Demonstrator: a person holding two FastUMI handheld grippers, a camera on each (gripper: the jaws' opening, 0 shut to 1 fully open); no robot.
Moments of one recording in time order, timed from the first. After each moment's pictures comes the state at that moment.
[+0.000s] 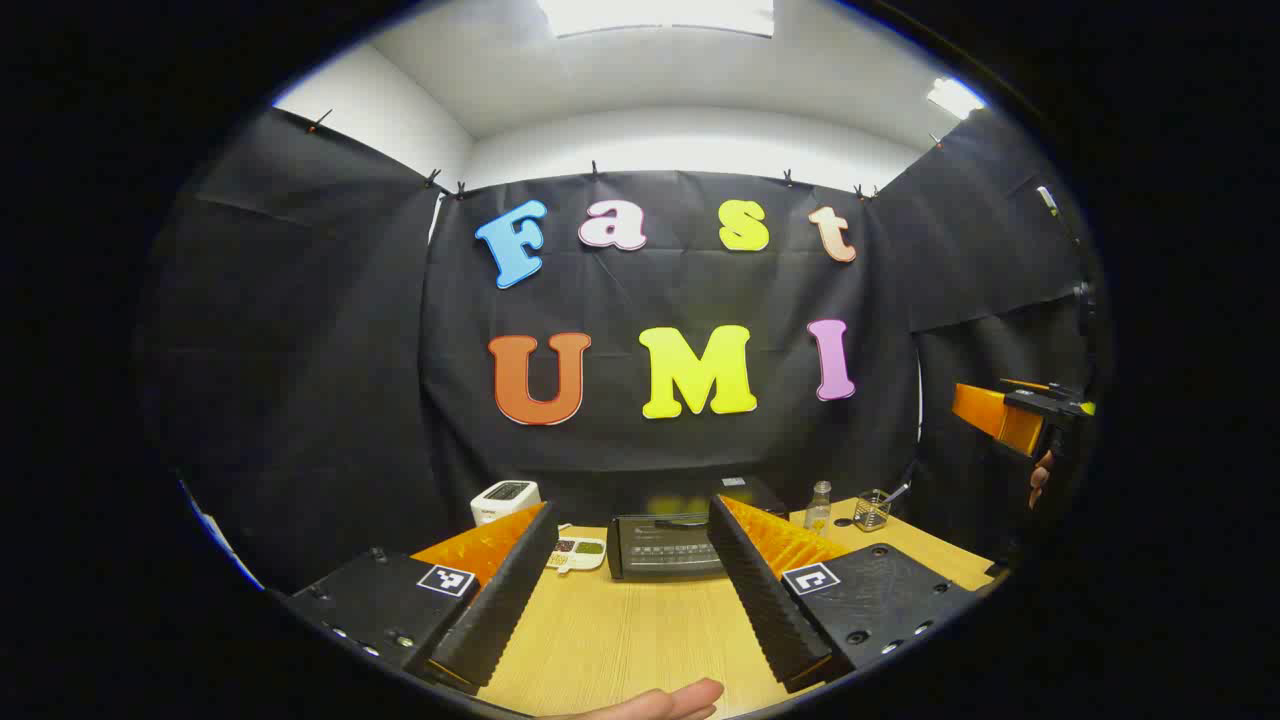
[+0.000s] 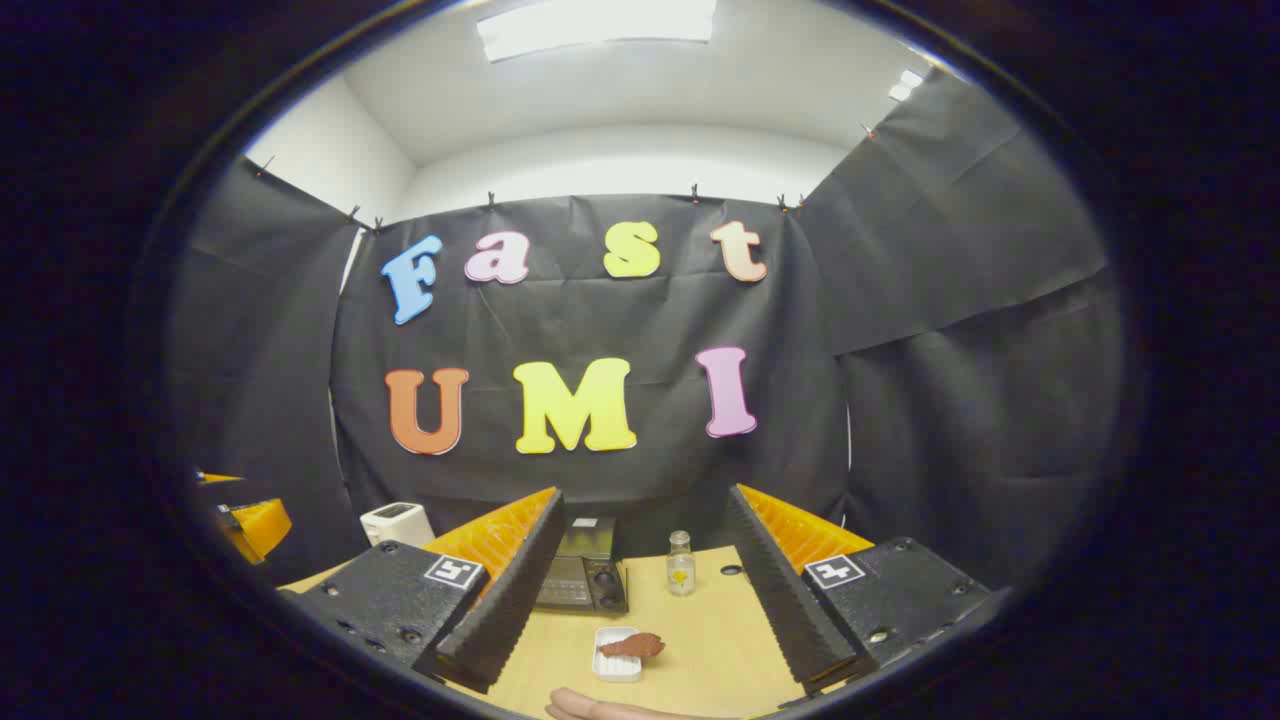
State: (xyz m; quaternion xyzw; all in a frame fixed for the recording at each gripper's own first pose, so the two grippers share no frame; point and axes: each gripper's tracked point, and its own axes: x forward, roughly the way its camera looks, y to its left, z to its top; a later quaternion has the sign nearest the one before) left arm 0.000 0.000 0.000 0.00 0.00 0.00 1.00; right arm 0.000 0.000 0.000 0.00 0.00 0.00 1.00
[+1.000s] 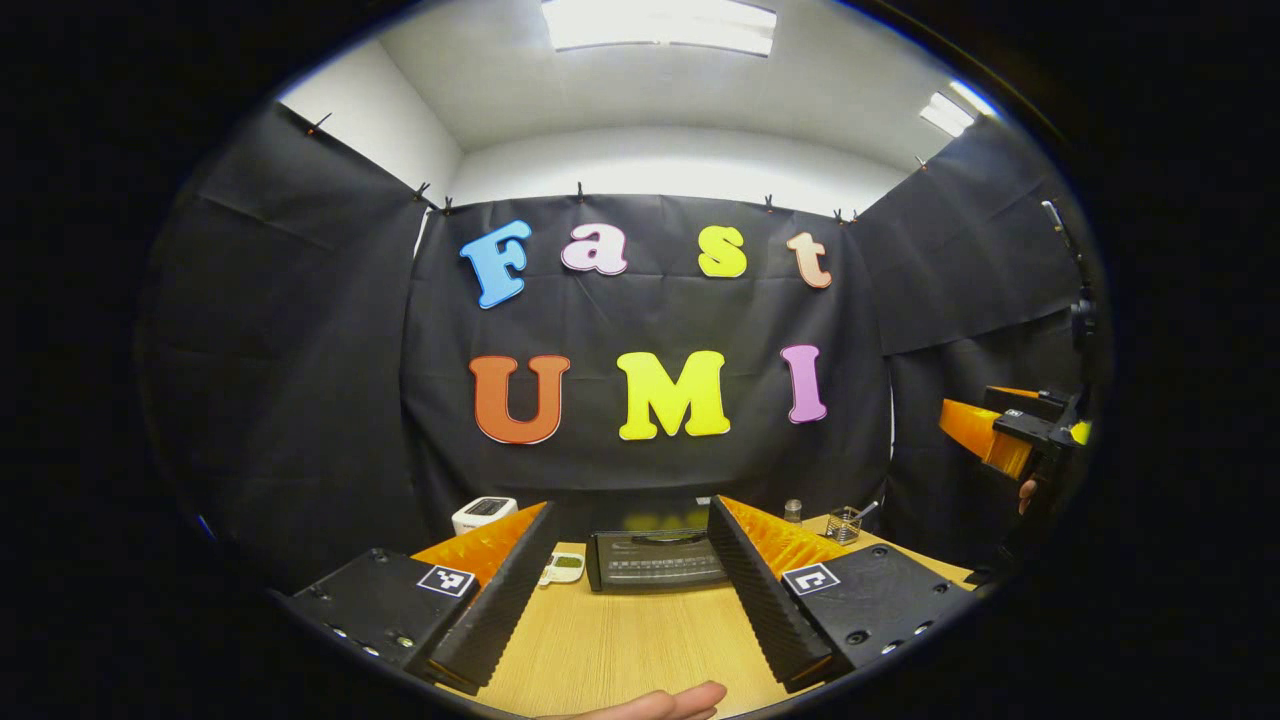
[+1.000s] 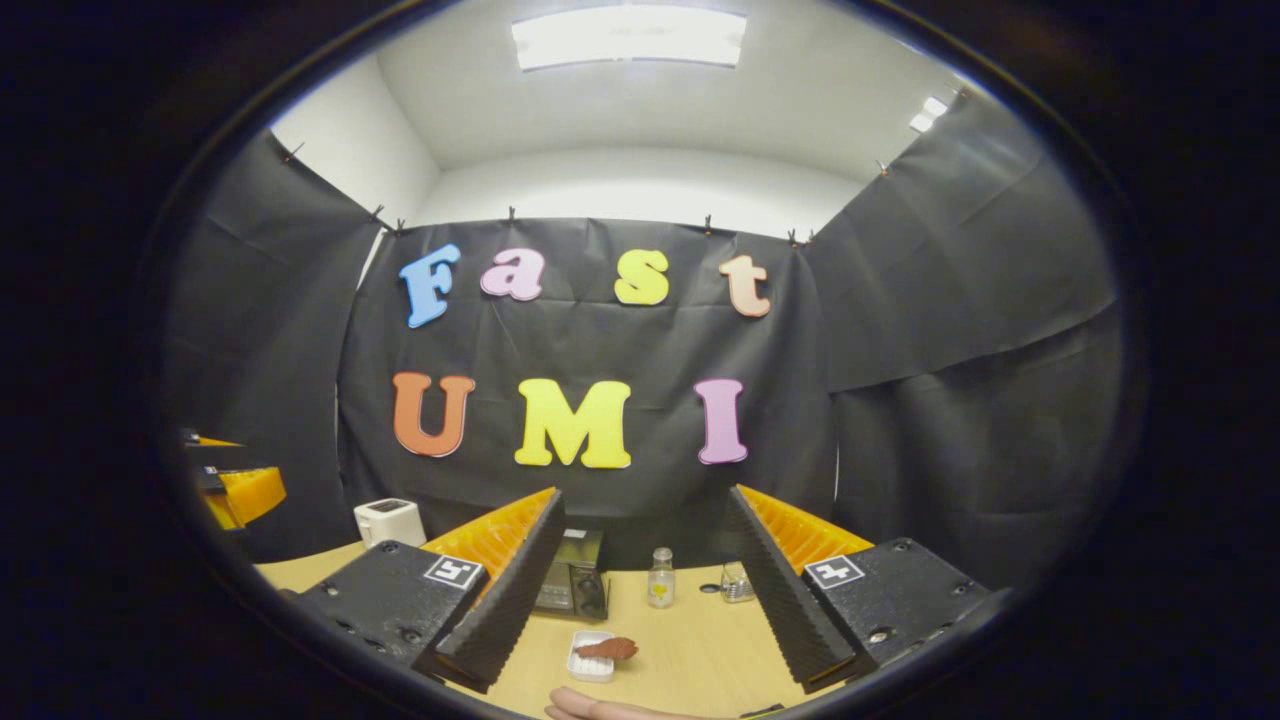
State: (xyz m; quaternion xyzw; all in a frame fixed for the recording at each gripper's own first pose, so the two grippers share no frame) left arm -0.026 -0.012 0.021 0.00 -0.03 -0.03 1.00; right arm -0.032 -0.007 0.023 -0.04 -0.04 0.01 1.00
